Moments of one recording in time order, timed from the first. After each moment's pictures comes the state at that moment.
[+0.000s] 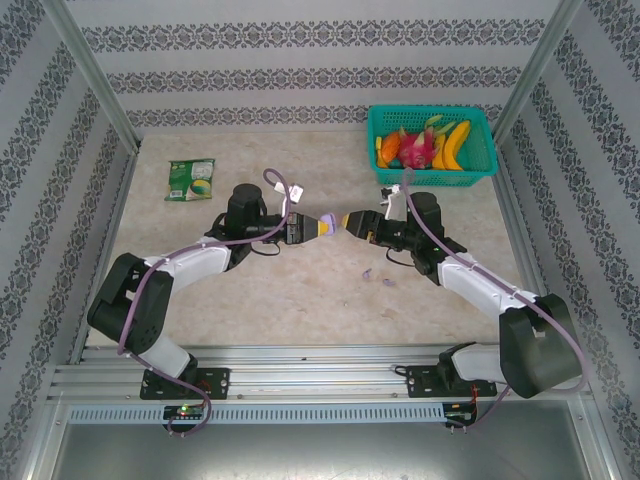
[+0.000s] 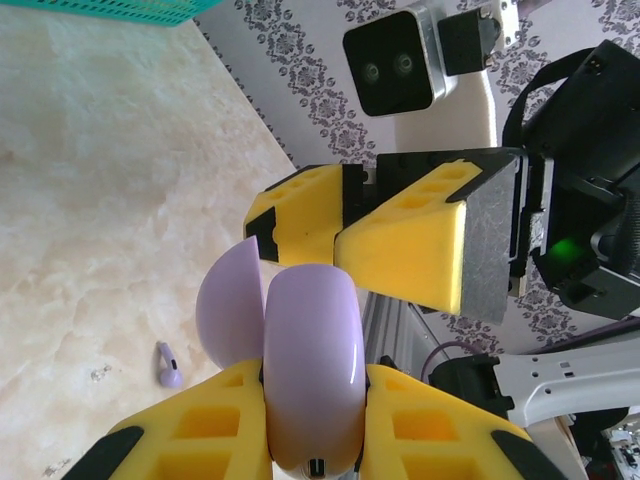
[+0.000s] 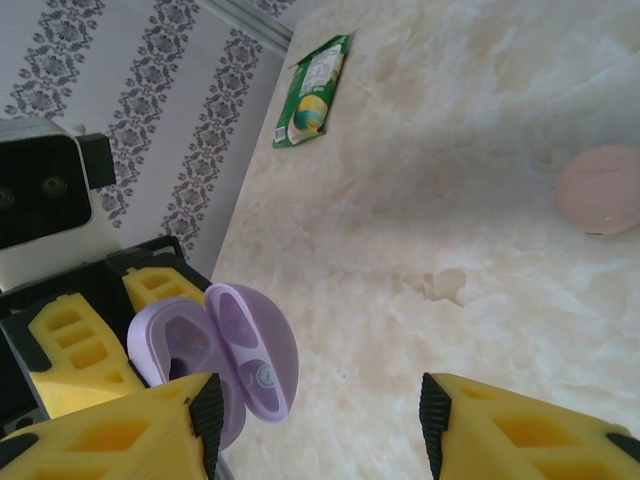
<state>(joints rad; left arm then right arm) -0.44 1.59 0.86 0.44 0.91 -0.67 0.34 1.30 0.69 0.20 -0.67 0.76</state>
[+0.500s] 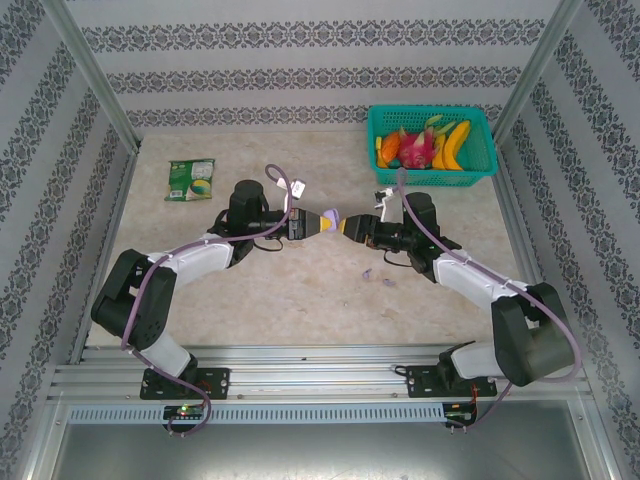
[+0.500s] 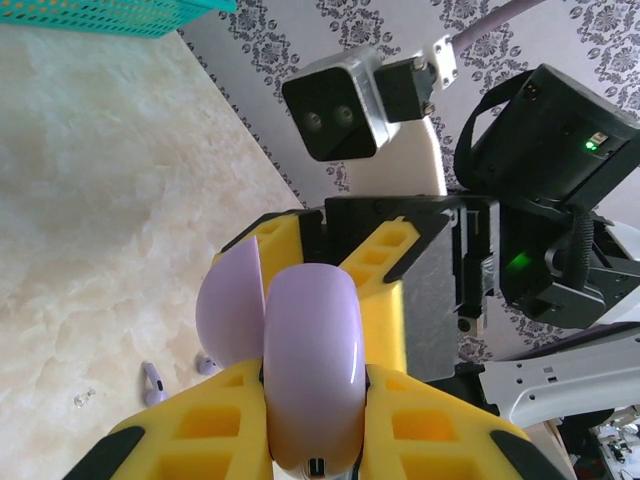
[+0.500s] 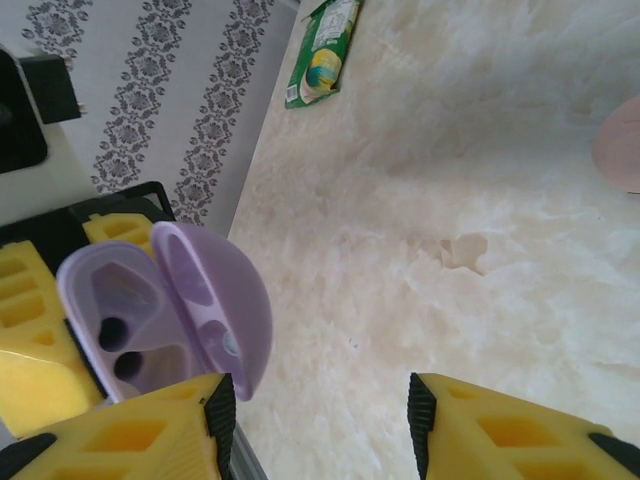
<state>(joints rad) -0.44 1.61 0.90 0.47 0.93 -0.70 0.34 1.37 0.69 0.22 -0.75 0.76</state>
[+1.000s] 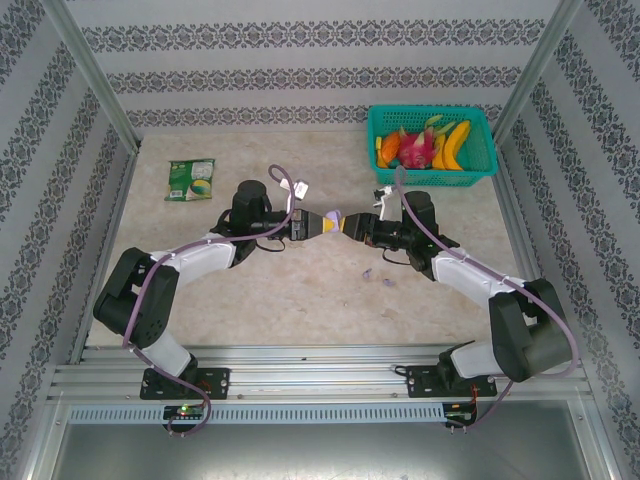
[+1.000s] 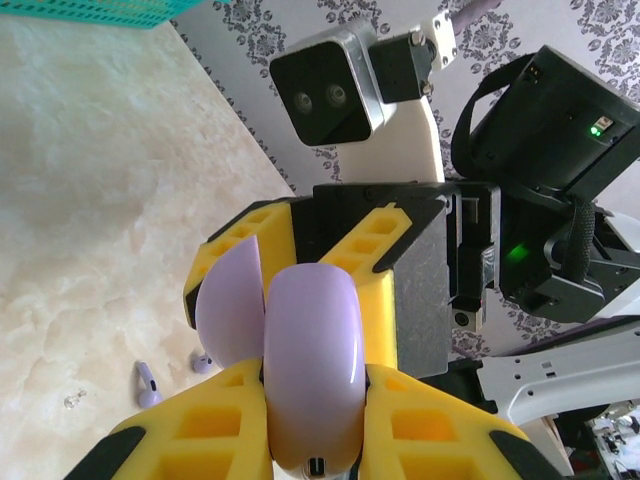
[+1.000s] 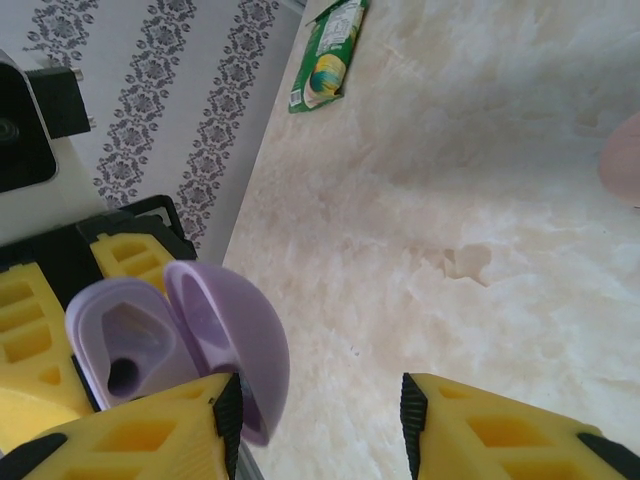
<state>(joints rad) -0.46 1.63 0.91 0.47 0.93 -0.70 0.34 1.39 0.71 0.24 -0.75 0.76</state>
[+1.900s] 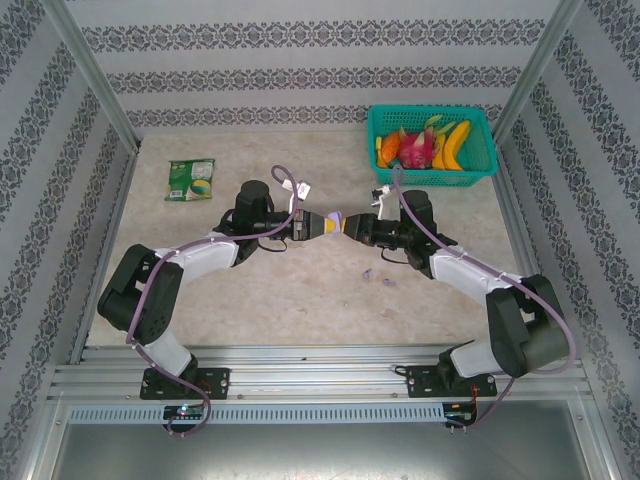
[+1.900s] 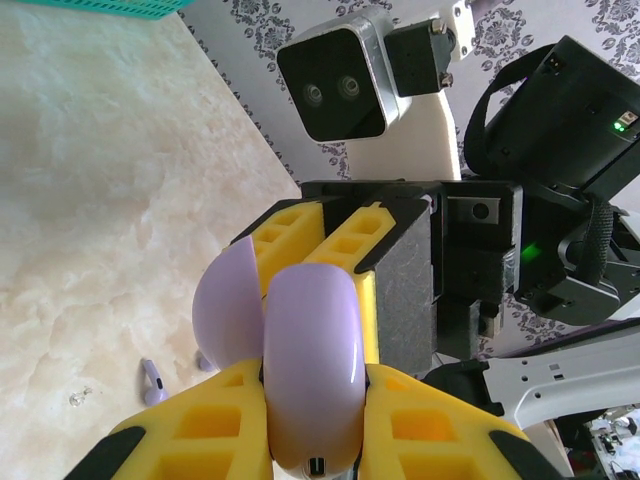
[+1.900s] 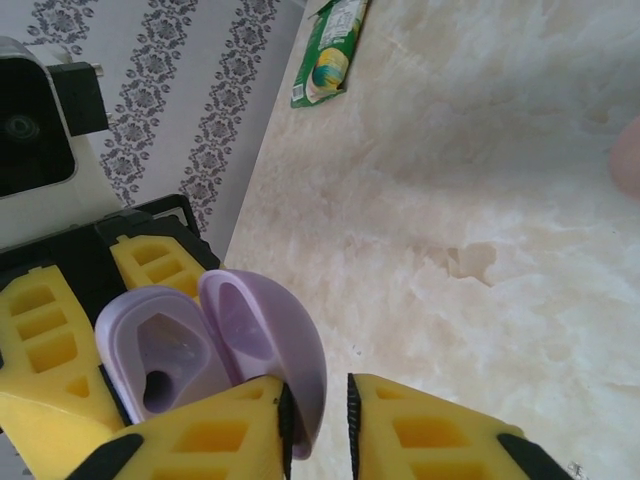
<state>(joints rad) -0.46 1.66 0.92 0.47 0.92 -0.70 0.34 1.42 0.72 0.25 -0.77 0.76</state>
